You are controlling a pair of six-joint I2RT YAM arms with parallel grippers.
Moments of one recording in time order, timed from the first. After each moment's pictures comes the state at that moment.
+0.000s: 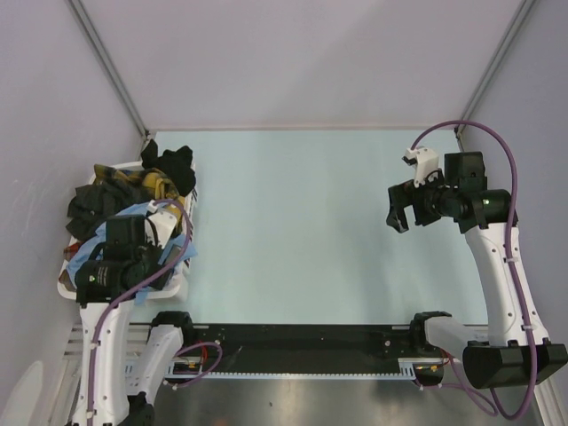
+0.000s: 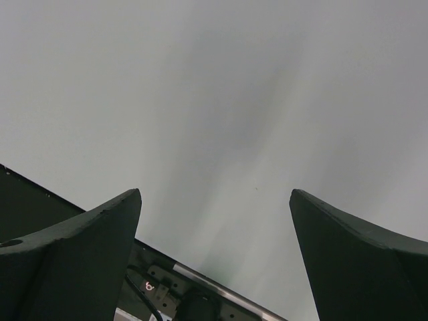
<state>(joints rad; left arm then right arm) -0.01 0.69 1.12 -1.35 -0.25 0.45 0.07 1.10 1.33 -1.10 -0.34 -0.26</state>
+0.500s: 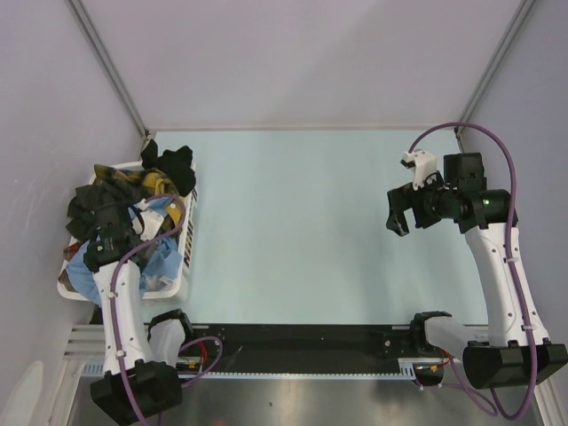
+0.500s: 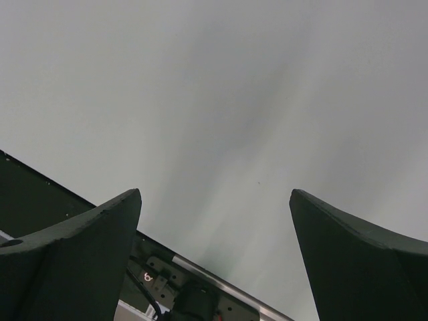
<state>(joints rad) 0.36 0.86 0.91 -1.08 -0.28 0.79 0.07 1.10 1.33 -1.13 -0.36 -0.29</state>
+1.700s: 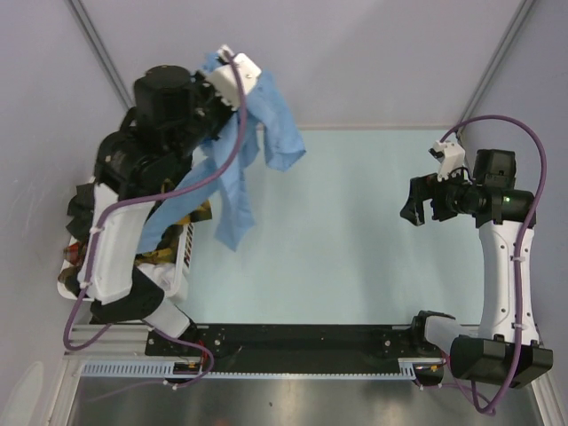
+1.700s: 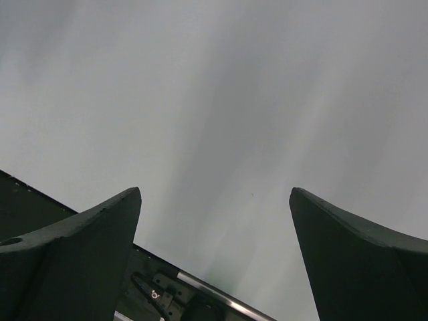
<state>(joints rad) -0.64 1.56 2.44 -1.10 -0.30 0.54 -0.17 1.11 1.36 -1.12 -0.53 -0.34</state>
